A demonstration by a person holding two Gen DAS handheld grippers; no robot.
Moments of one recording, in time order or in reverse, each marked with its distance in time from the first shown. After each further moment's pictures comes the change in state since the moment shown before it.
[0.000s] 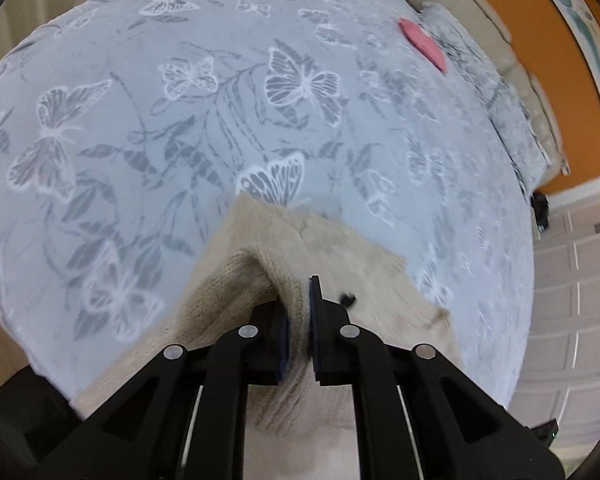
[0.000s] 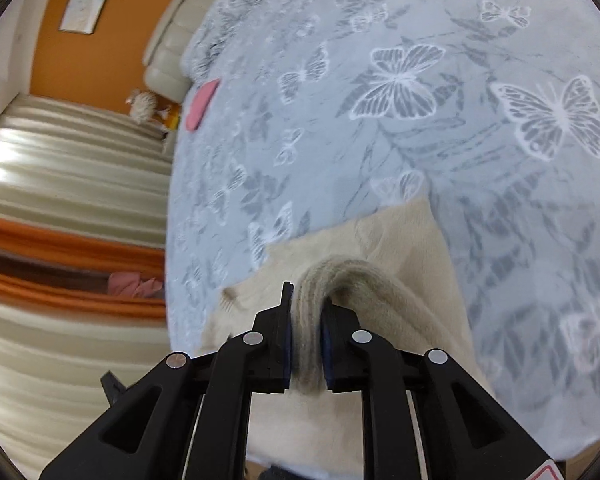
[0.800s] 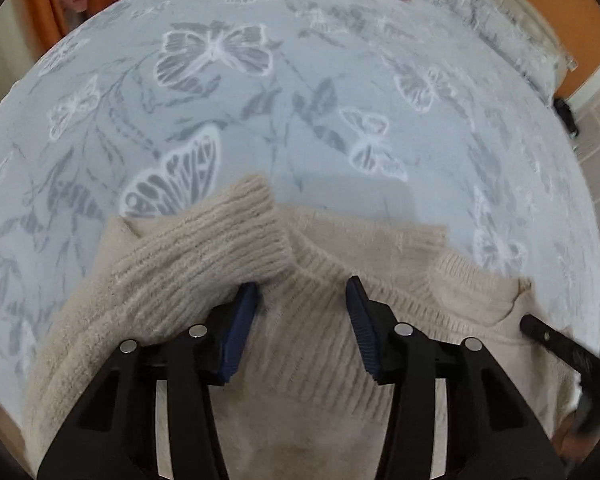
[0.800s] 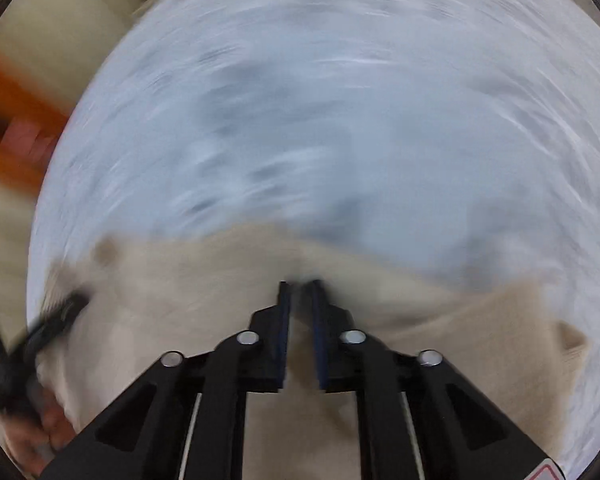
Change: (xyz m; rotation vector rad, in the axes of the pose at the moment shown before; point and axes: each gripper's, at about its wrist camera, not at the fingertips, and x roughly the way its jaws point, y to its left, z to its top) left arm 0.095 -0.059 -0.023 0.360 0.007 0.157; right arm 0.176 0.064 0.012 -0.416 0.189 -0.408
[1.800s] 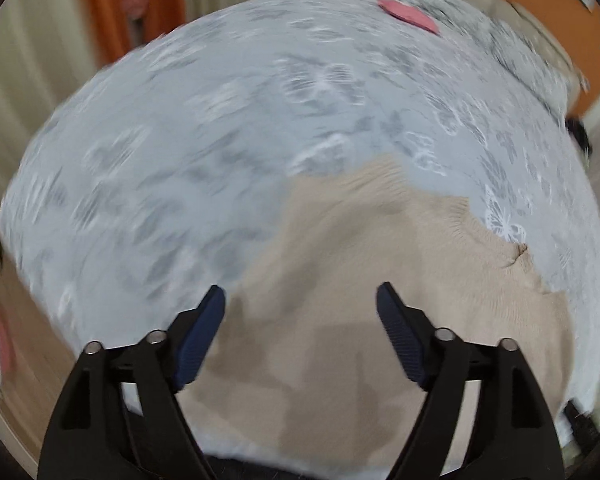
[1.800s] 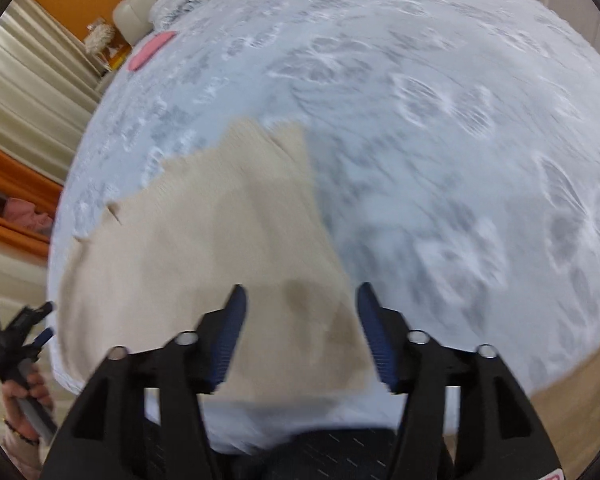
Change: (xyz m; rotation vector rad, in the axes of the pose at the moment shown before) left arm -0.114 0.091 -0.062 -0.107 -0.050 0.079; right arm -0.150 -0.119 -0.183 0.190 -0.130 -0.053
